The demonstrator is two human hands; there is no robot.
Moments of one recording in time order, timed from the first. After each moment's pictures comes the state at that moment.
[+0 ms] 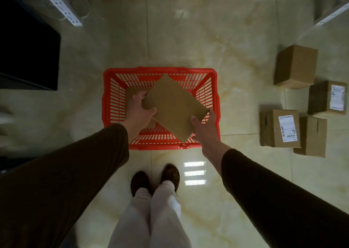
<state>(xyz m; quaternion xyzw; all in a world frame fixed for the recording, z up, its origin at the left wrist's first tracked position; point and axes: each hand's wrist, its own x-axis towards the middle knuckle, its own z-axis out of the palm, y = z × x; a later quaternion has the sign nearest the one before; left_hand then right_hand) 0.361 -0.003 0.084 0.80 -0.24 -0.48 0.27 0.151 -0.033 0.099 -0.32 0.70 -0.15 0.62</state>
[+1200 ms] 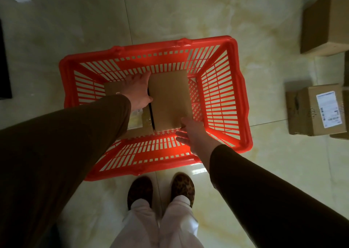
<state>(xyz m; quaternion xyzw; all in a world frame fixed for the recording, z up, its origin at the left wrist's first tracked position) 0.409 -0.092 -0.098 0.73 -0.58 -0.34 -0.09 0.198 -0.028 -0.084 -0.11 0.72 -0.08 0.68</state>
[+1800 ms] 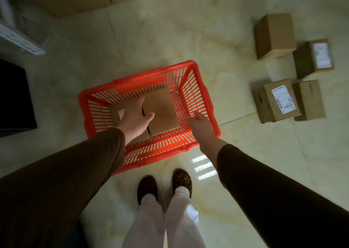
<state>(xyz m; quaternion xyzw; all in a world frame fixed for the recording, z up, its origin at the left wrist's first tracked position) 0.373 -0.042 0.037 0.74 -0.51 -0.44 0.05 0.157 -0.036 0.065 -0.29 0.75 -0.13 0.58</state>
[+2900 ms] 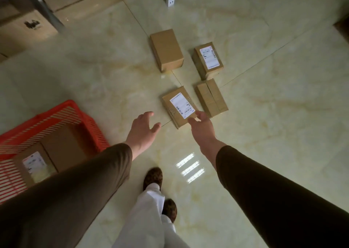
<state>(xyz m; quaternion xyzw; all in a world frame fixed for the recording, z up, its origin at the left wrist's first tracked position) -0.081 -0.096 0.133 0.64 -0.60 -0.48 0.02 -0.277 -0.071 0.149 -0.22 0.82 -0.23 0.48</state>
